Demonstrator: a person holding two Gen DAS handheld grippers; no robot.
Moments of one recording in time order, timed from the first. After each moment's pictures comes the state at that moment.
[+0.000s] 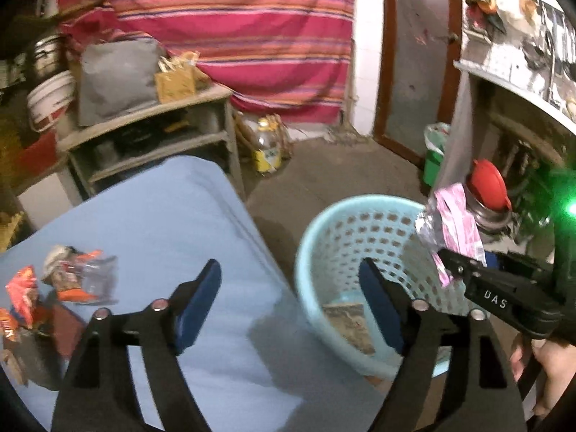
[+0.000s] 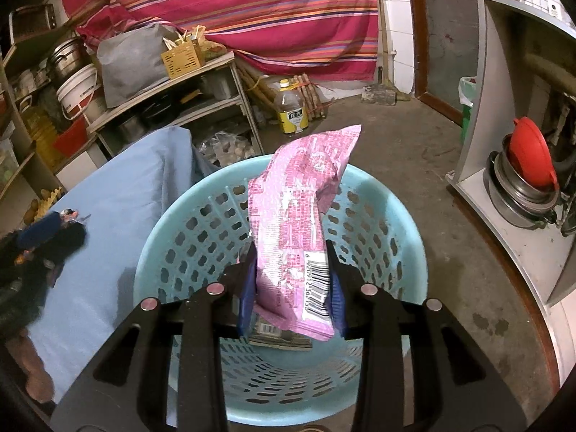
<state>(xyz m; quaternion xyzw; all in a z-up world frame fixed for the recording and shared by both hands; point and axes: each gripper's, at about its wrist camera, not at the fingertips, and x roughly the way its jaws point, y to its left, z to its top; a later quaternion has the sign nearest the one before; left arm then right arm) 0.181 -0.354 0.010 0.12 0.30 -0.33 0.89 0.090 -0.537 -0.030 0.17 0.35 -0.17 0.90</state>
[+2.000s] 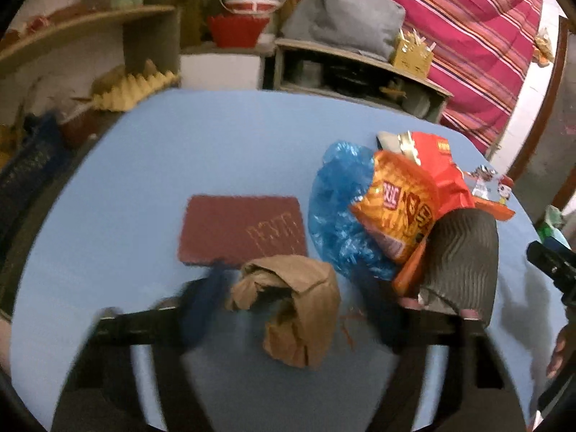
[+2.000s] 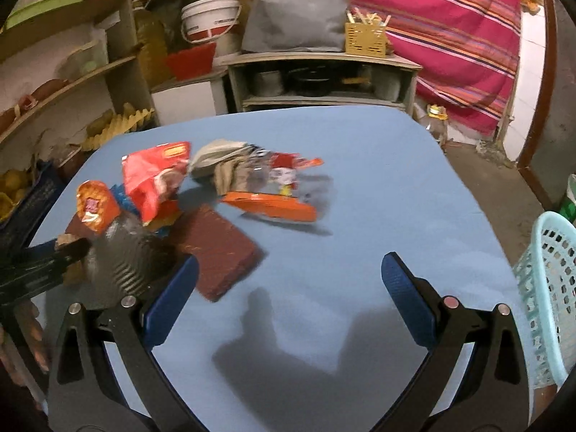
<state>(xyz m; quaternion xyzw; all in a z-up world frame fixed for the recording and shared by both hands) 0.301 0.078 -0.082 -0.03 0.40 -0.11 0.91 0.249 -0.192 -0.044 0.03 0.36 0.00 0.93</state>
